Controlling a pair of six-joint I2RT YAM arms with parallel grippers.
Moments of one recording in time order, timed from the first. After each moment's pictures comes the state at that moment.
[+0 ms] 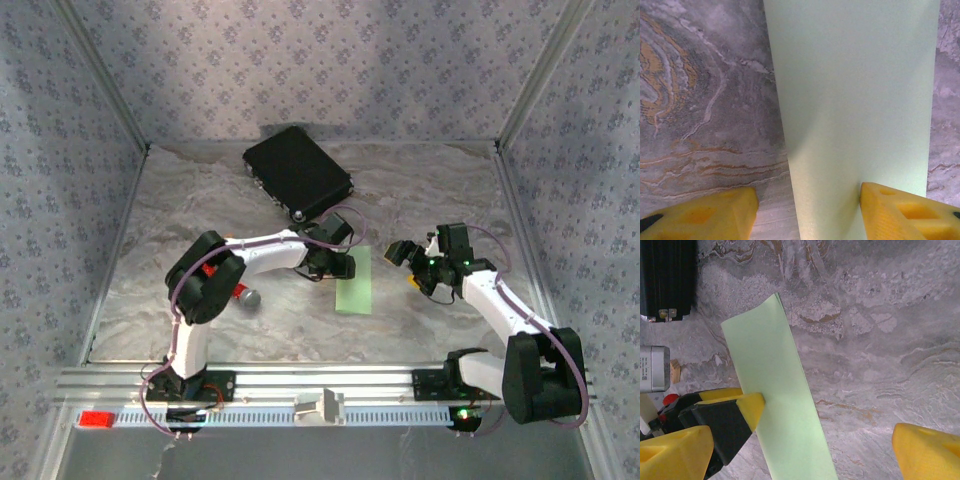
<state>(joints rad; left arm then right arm) -0.87 1.98 1.31 -0.49 0.10 -0.74 0.14 1.17 0.58 -0.37 -0.49 0.79</state>
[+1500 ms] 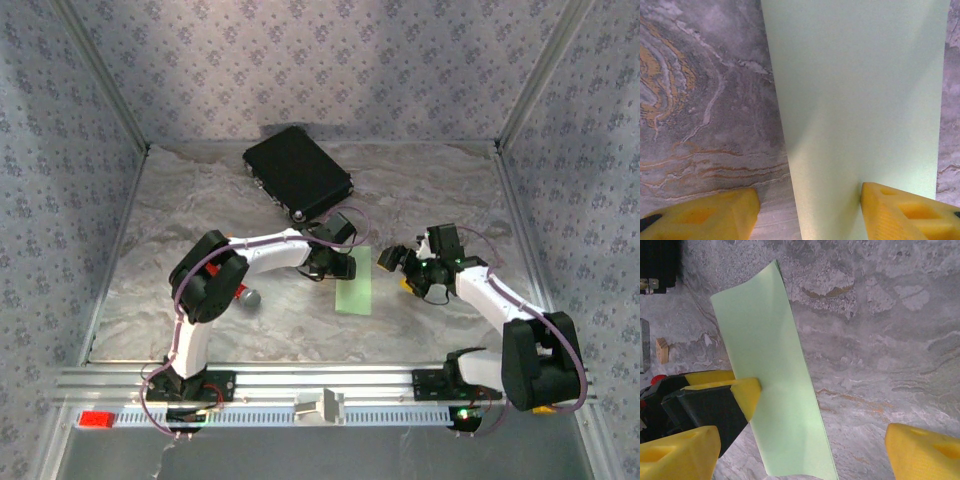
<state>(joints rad) -0.88 2.00 1.35 -0.53 0.08 -0.72 0.19 1.24 0.58 -0.35 -0.51 0.77</state>
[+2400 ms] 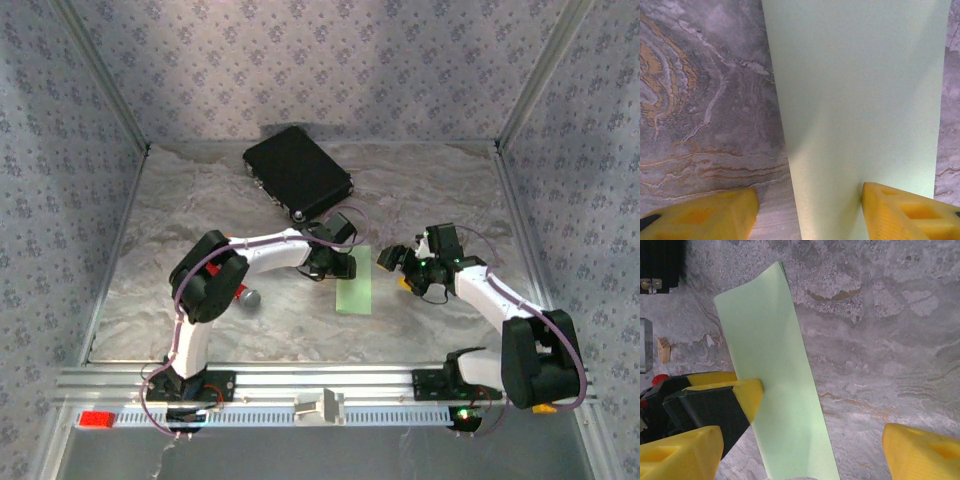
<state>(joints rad) -0.88 2.01 1.35 -0.53 0.08 -0.74 0.20 1.25 0.58 -0.33 -0.51 0.77</state>
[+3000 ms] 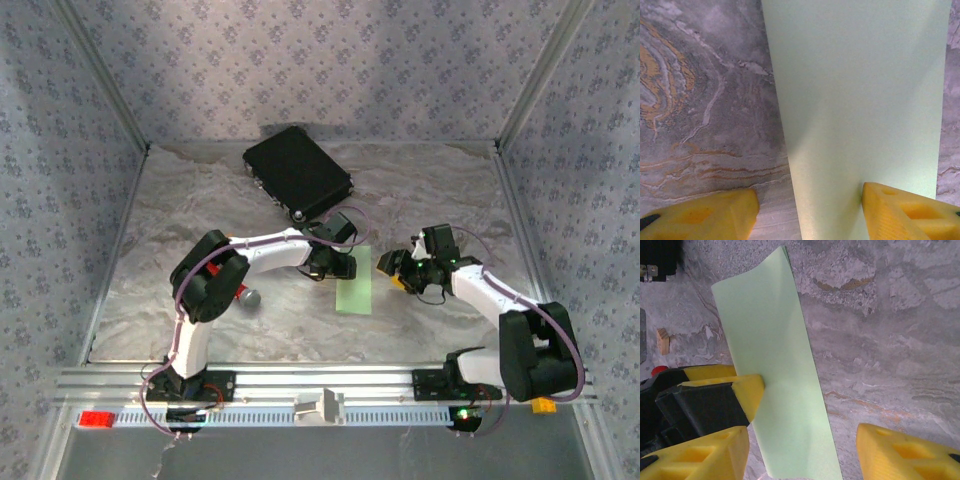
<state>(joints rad) -0.88 2.01 1.36 -0.54 0.08 -0.73 0.21 1.28 0.57 -0.28 -0.54 0.76</state>
